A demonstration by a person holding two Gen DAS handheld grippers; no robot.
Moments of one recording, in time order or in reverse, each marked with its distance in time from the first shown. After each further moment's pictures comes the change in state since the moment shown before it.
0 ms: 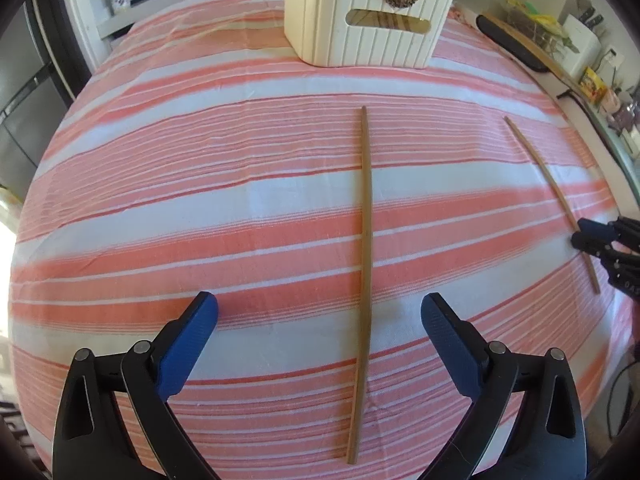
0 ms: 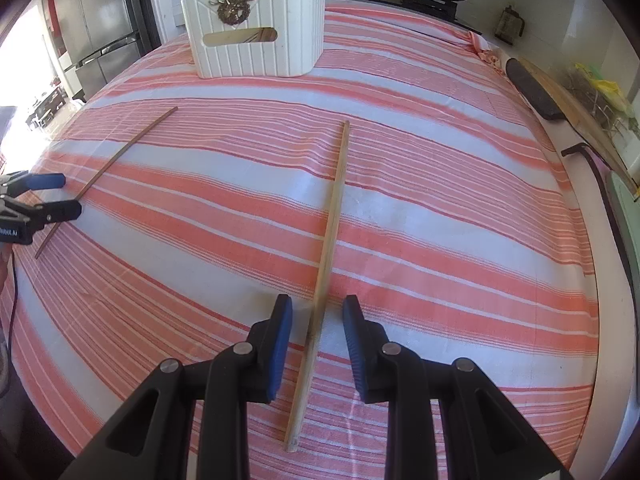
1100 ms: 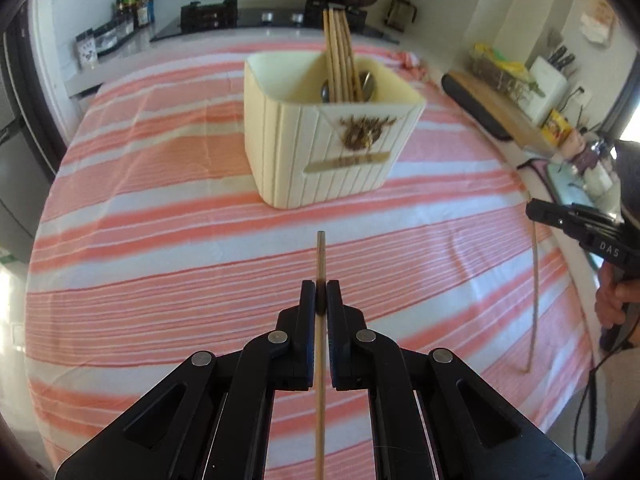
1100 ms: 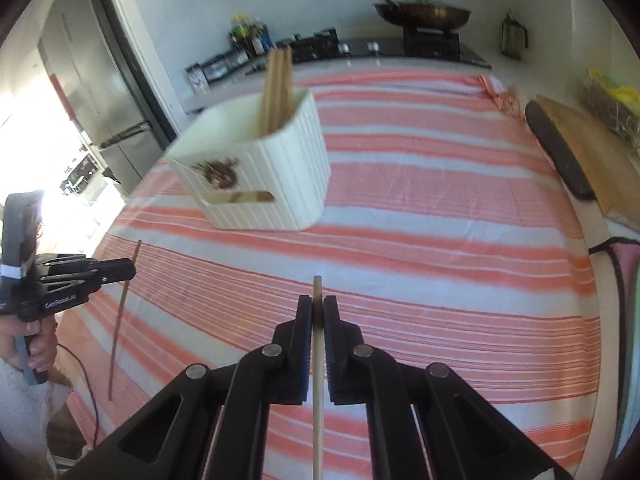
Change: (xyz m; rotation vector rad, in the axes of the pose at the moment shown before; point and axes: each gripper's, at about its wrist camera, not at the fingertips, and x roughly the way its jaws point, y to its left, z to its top) left arm -0.067 -0.012 0.089 0.046 -0.158 -0.137; right arm -0.054 -0.040 0.116 0.120 -0.199 0.201
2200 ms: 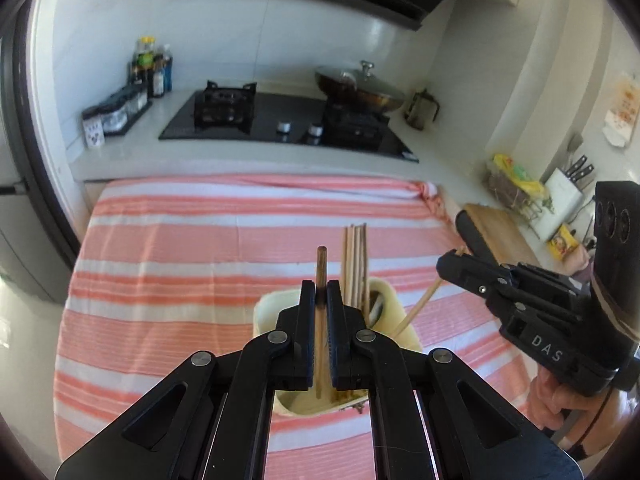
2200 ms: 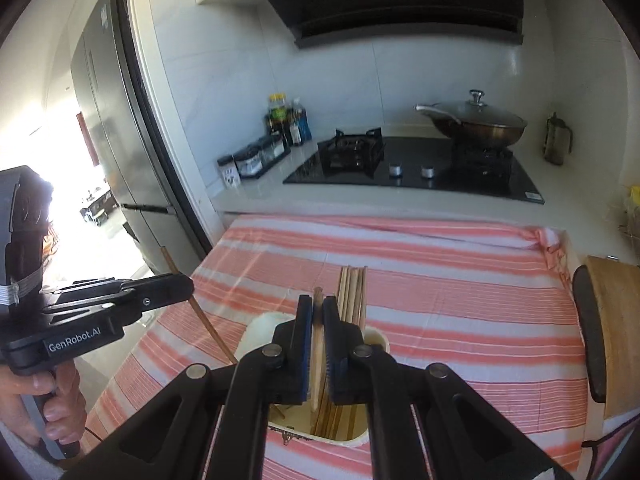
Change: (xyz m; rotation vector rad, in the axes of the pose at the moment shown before) left arm 0.019 0.029 0.209 -0.111 -0.179 0.024; right arm 0.038 0.060 0.211 -0.075 -0.192 0.051
